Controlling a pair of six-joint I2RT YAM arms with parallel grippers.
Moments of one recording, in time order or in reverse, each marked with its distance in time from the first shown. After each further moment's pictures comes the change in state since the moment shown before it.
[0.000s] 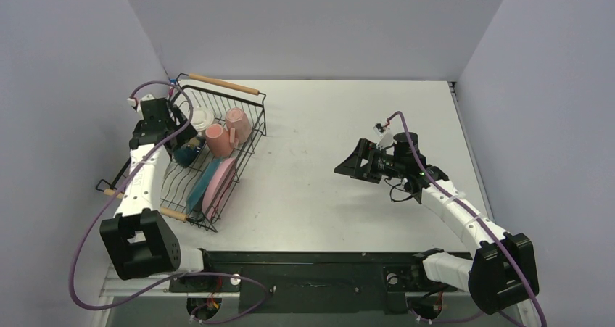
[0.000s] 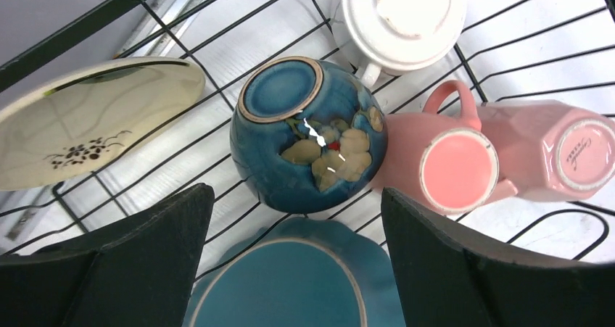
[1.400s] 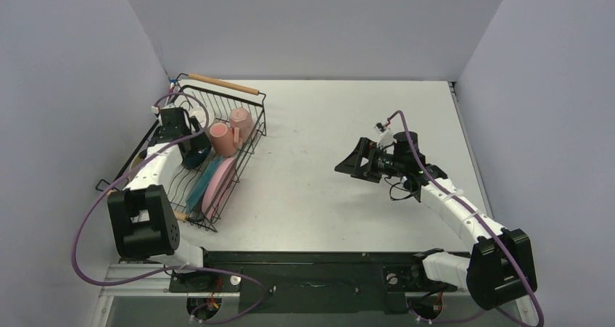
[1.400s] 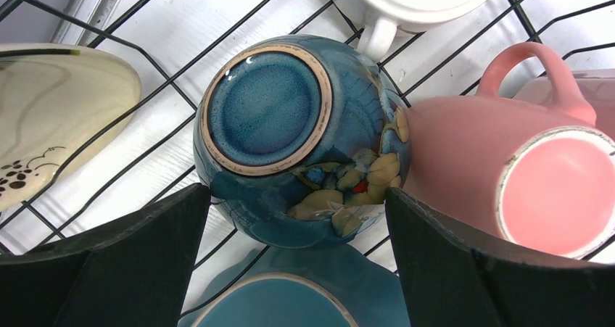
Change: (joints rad) left arm -0.019 0.158 -0.119 0.183 0.044 0.022; right arm -0.013 0.026 0.000 0.016 -0.002 0.014
